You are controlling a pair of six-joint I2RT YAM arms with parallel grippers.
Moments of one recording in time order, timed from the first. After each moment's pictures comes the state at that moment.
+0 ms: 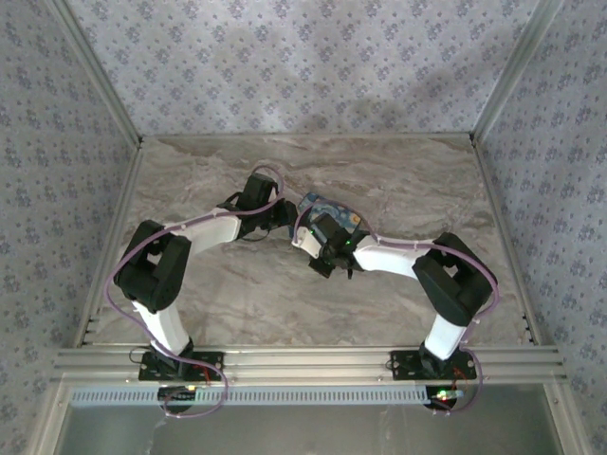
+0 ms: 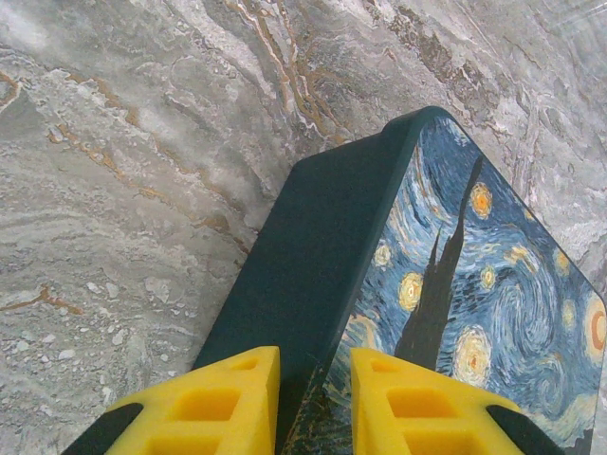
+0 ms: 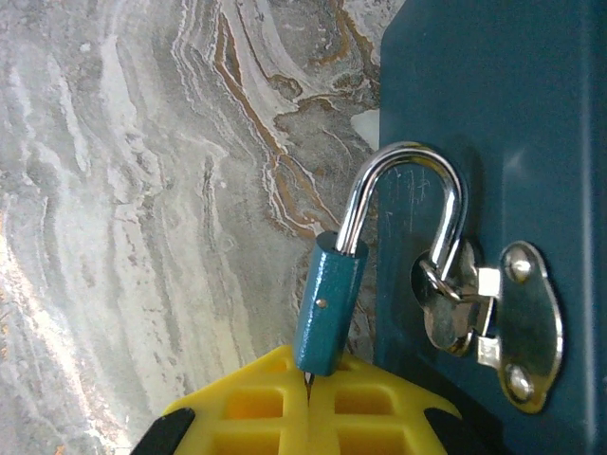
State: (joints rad) left arm -0.55 1.78 1.08 -0.08 0.23 -0.75; right arm 0.79 1.72 0.94 -0.23 0.03 -0.34
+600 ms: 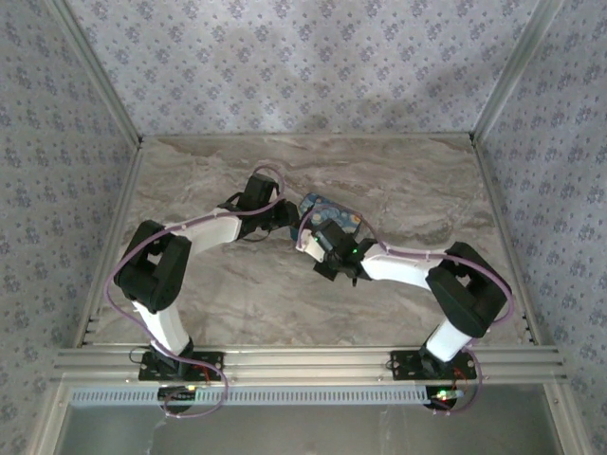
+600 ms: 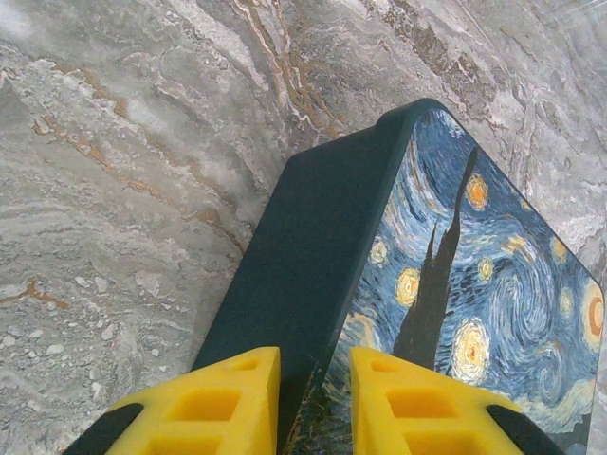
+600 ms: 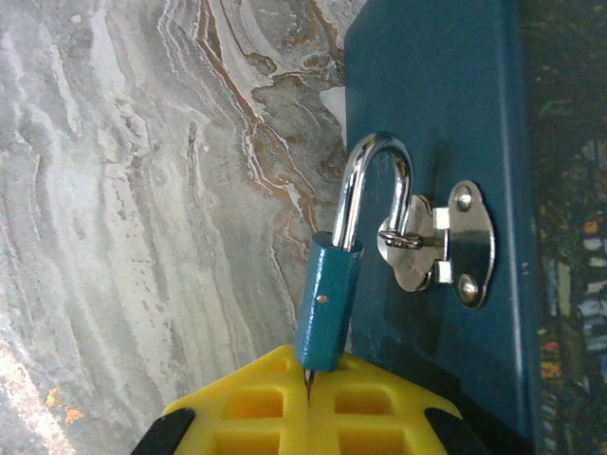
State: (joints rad) left arm -0.55 1.78 1.08 -0.08 0.24 -0.75; right arm 0.82 1.62 0.85 -0.19 0.14 -0.35
